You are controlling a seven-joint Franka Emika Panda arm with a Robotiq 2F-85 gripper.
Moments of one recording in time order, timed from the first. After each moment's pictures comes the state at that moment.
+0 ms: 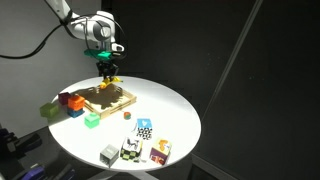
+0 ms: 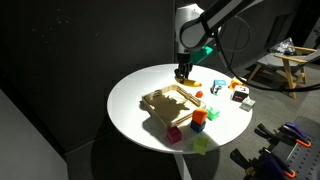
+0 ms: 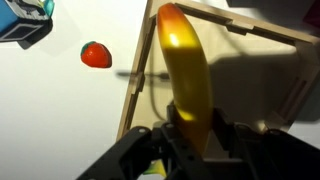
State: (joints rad) arm 0.14 0.47 0.02 -1.82 -0.15 2.31 0.08
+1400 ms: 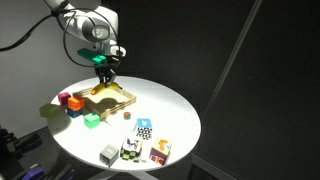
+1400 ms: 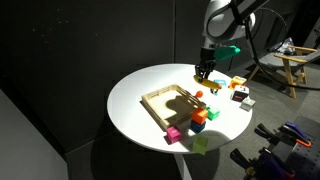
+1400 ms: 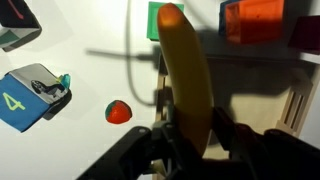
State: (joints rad) arm 0.02 0.23 0.01 -2.16 0.03 2.41 0.03
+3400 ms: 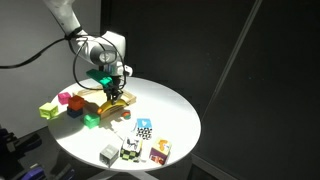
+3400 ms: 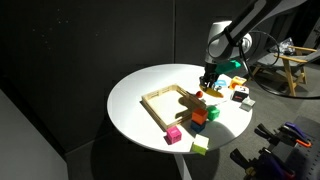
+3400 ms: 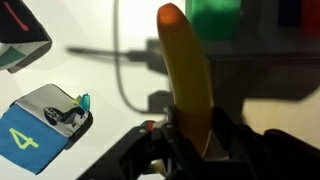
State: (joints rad) arm -0.02 0.40 -0.04 -2.15 0.03 2.56 0.03
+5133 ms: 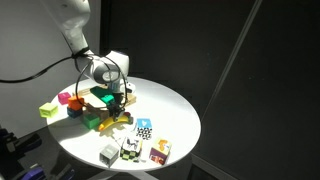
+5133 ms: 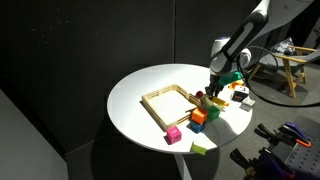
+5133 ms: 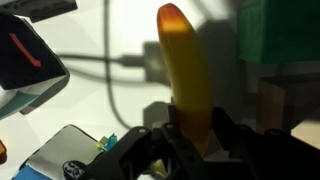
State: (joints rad) arm -0.03 0.55 -0.10 -2.14 0.03 2.64 0.05
